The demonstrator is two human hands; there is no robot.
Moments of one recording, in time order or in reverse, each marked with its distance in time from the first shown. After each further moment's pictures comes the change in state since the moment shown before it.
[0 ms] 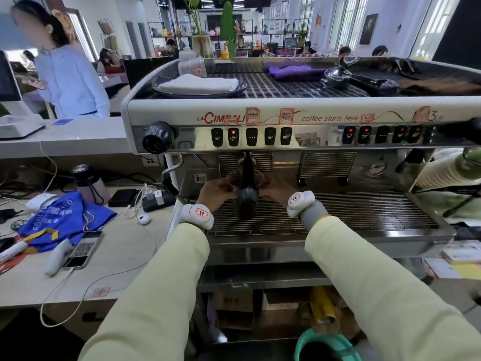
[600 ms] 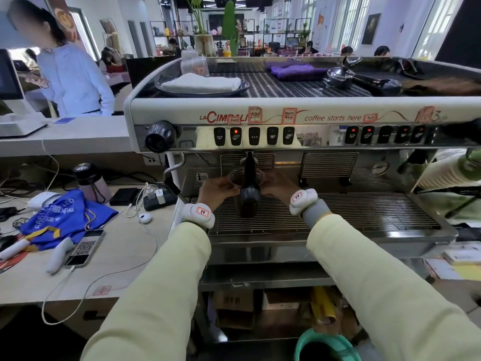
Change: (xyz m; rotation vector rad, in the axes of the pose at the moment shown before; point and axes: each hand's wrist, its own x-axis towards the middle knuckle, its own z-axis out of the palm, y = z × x) left_hand -0.006 0.000 -0.002 -0.136 0.082 0.048; right_hand 0.003 0.000 -0.006 -0.051 0.018 0.015
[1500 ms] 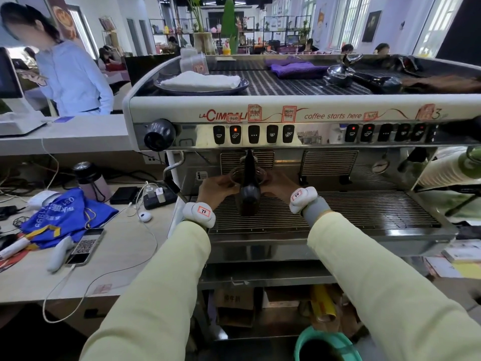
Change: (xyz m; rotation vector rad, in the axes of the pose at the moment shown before) left_hand 0.003 0.000 0.005 -0.018 0.029 -0.035; right_hand 0.004 0.004 0.002 -0.058 0.002 -0.025
